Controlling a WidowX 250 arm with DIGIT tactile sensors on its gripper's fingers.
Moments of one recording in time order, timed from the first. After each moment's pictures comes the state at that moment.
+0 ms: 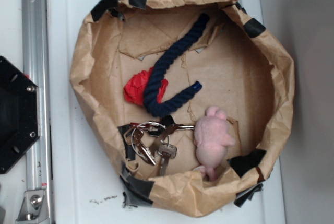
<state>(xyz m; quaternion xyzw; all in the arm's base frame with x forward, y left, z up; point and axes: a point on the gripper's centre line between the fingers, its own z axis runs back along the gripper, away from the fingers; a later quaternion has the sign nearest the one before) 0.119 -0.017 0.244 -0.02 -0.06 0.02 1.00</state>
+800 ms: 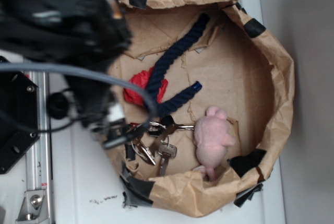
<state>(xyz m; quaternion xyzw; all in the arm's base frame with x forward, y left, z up) 0.202 0.007 0.155 -0.02 -0.02 0.13 0.99</state>
